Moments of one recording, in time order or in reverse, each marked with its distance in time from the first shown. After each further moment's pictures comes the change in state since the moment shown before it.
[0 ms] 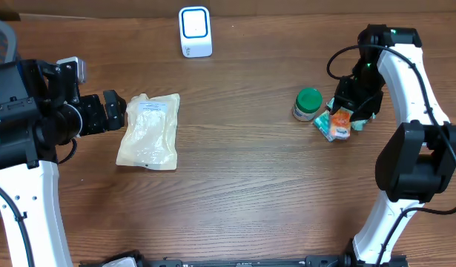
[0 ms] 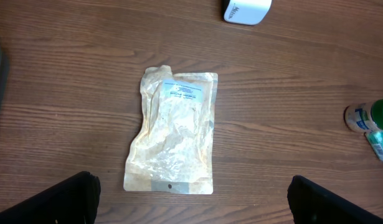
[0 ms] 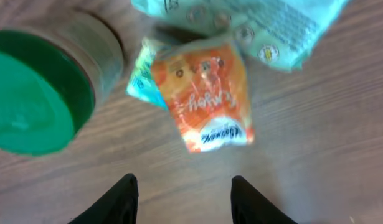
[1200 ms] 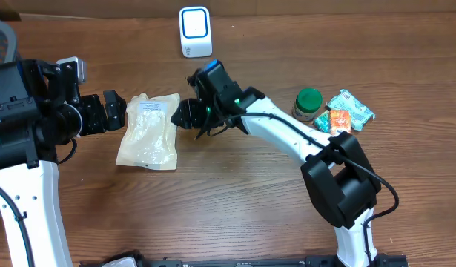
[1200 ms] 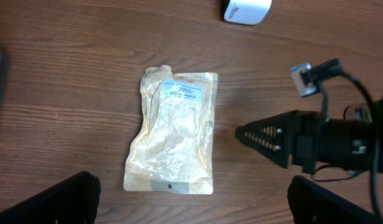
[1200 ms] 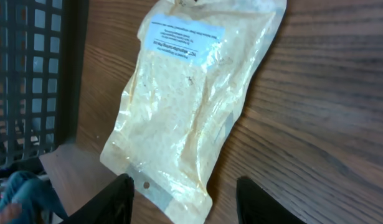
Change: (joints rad) left arm 0.000 0.000 0.000 0.000 0.000 0.000; right arm 0.753 0.003 -0.311 1.149 -0.371 0.288
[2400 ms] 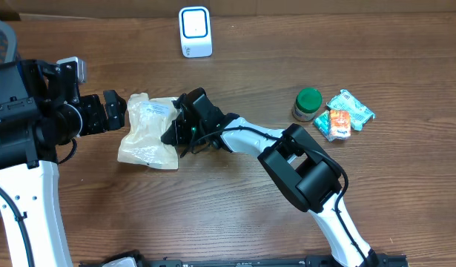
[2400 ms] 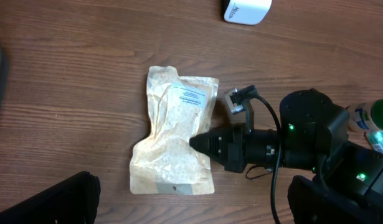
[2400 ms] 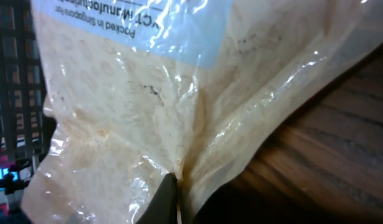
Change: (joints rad) left arm 0.000 0.000 0.000 0.000 0.000 0.000; right arm 0.071 0.252 -0.037 0.379 -0.105 0.132
